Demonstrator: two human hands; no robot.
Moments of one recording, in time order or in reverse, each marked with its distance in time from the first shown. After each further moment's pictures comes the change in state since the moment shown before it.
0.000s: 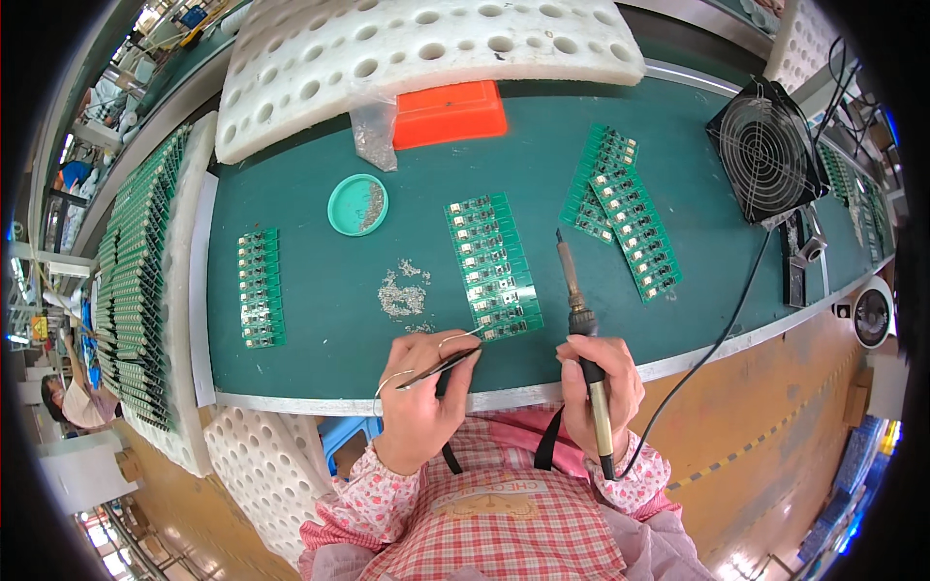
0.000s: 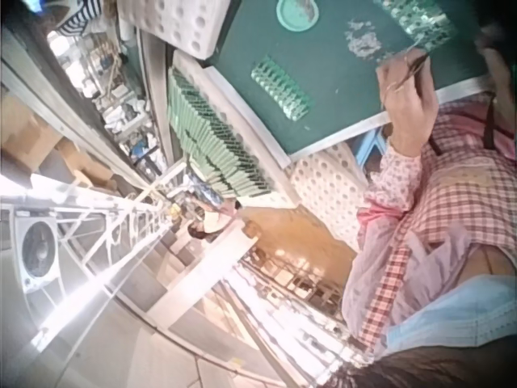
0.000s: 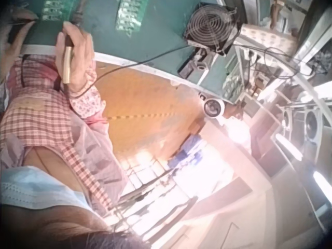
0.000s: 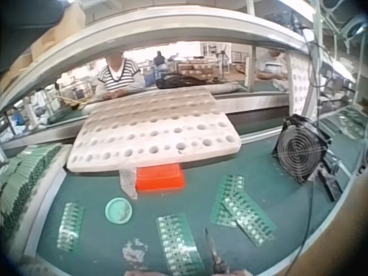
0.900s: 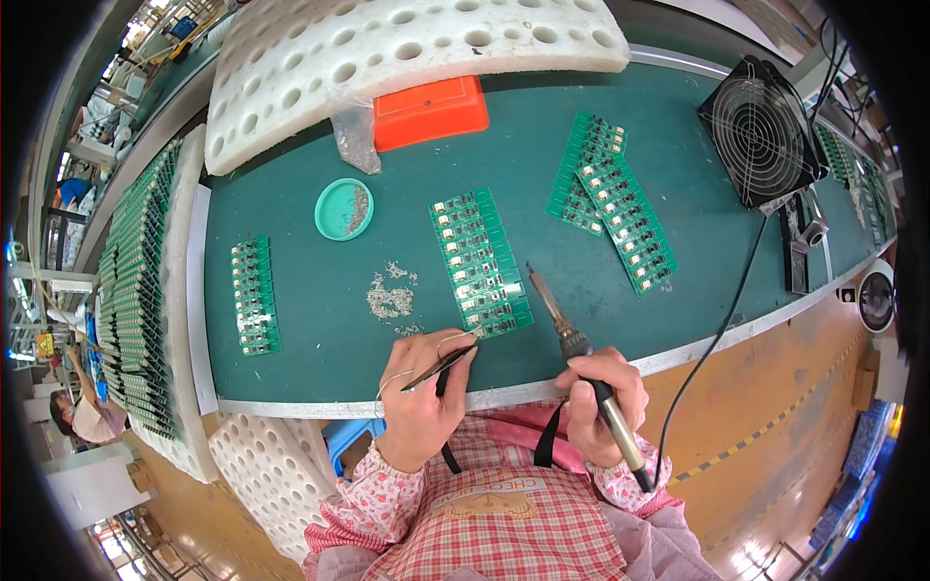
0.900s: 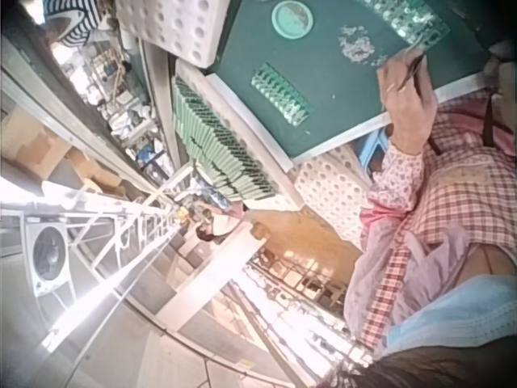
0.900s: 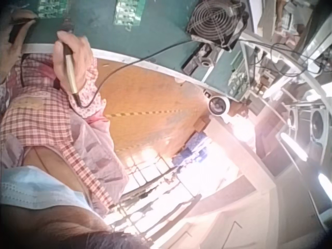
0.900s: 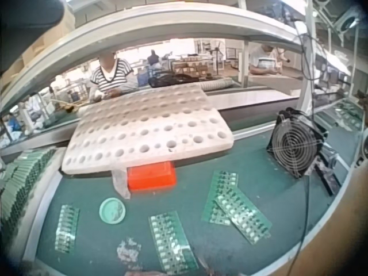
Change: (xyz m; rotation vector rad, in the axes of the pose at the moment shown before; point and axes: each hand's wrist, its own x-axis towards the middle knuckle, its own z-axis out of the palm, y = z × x) left_hand -0.001 0.001 0.009 0.027 -0.011 0.016; right_hand -0.011 -0.001 -0.013 0.163 0.021 0.059
